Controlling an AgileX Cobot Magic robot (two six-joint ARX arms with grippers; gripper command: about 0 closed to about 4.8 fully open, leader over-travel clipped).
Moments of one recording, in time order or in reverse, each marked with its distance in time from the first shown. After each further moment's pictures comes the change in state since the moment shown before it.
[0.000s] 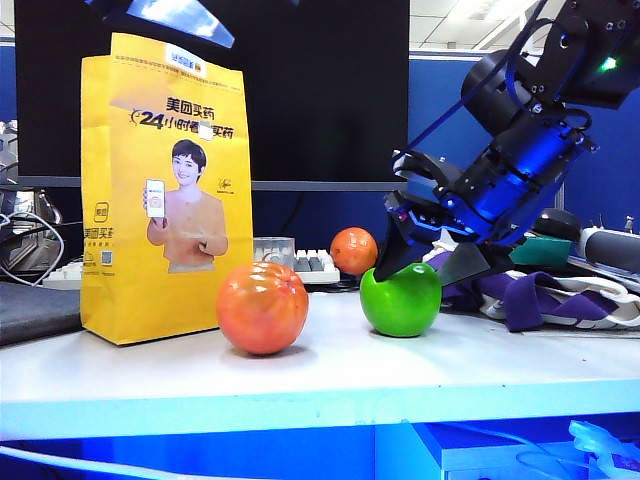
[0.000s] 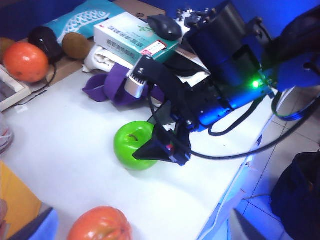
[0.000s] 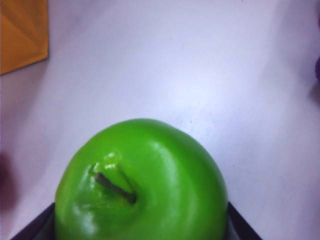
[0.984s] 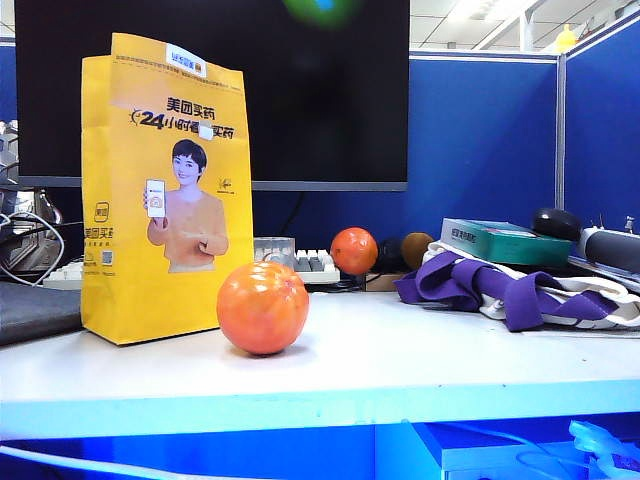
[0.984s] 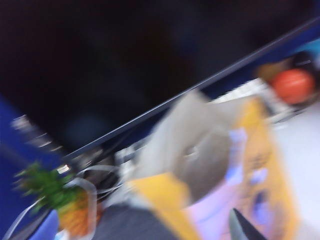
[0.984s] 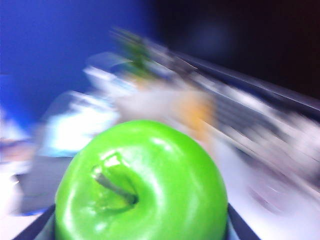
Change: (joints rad) left arm 0.029 -0.022 0.283 -0.164 -0.818 0.273; right arm 0.093 -0.166 0.739 -0.442 -0.330 0.006
